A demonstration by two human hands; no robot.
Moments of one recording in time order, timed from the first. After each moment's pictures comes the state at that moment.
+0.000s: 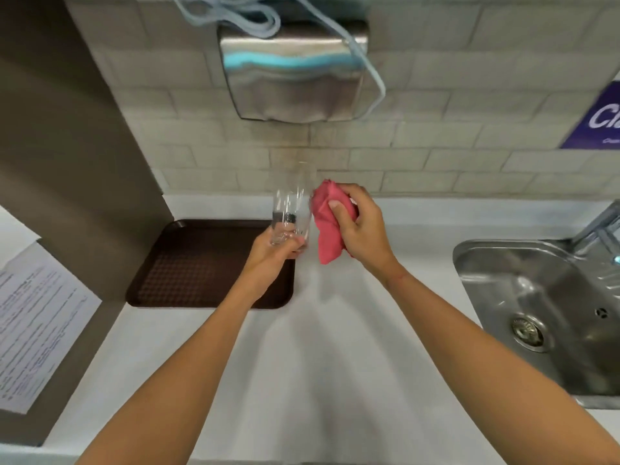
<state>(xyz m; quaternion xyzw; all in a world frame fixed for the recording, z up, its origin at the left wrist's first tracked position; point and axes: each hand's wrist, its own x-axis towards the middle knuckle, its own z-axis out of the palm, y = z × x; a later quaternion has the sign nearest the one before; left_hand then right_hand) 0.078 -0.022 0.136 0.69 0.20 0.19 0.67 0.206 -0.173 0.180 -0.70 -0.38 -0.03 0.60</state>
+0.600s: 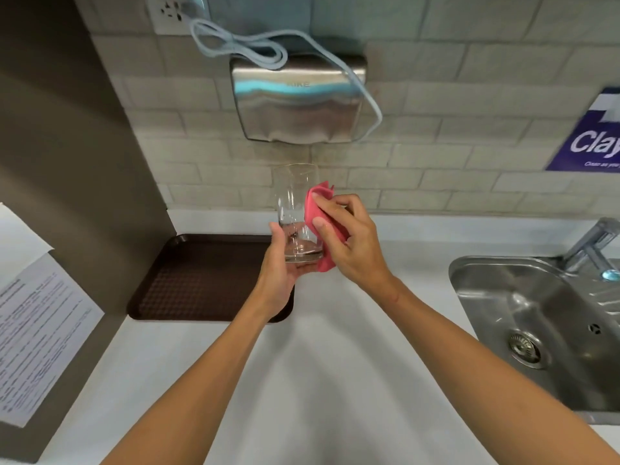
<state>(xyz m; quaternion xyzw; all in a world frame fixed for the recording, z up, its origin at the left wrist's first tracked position) 0.065 -0.065 0.178 0.57 0.13 0.22 0.79 0.180 -0.177 0.199 -0.68 -0.48 -0.15 0.54</state>
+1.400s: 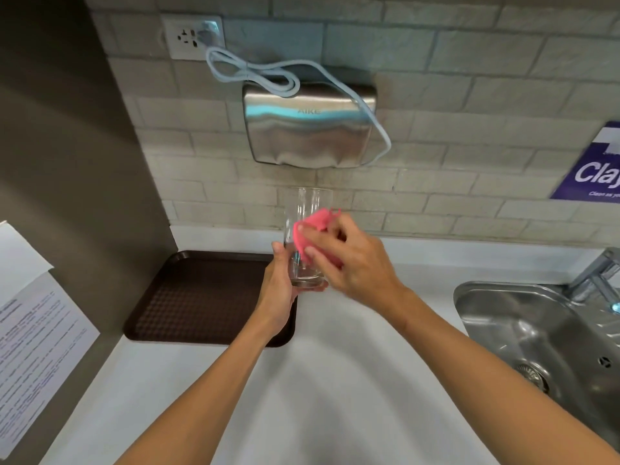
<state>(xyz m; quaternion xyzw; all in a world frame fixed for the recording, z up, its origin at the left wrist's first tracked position) 0.075 -0.053 0.178 0.58 0.14 0.27 0.75 0.179 -0.175 0.232 -0.68 -0.59 -0.30 0.33</state>
